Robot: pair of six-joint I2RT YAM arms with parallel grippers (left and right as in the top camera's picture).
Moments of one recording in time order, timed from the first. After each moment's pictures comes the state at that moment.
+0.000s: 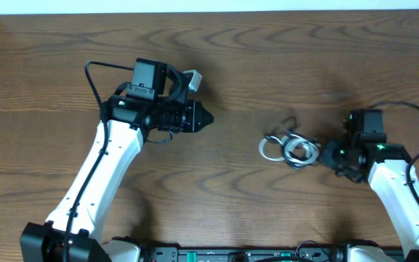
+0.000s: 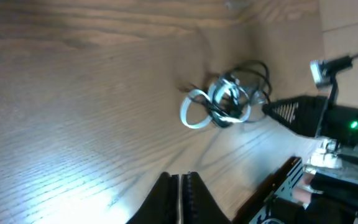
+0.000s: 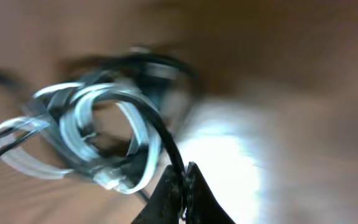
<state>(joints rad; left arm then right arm) -0.26 1.47 1.20 -0.79 0.67 -0.23 -0.01 1.30 0.72 -0.66 -0.20 0.46</state>
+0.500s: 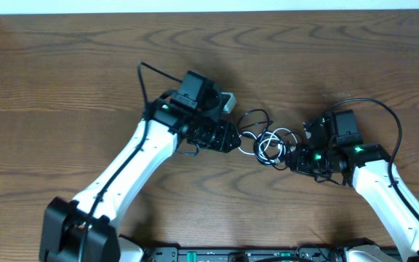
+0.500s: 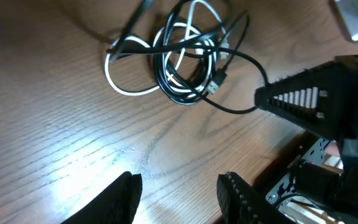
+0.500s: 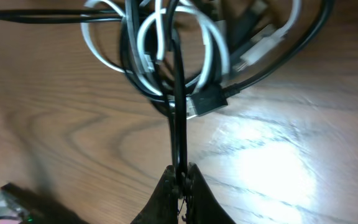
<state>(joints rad) -0.49 1.57 1.20 -0.83 0.54 -0.24 0.18 1.30 0.72 -0.68 -0.44 0.42</state>
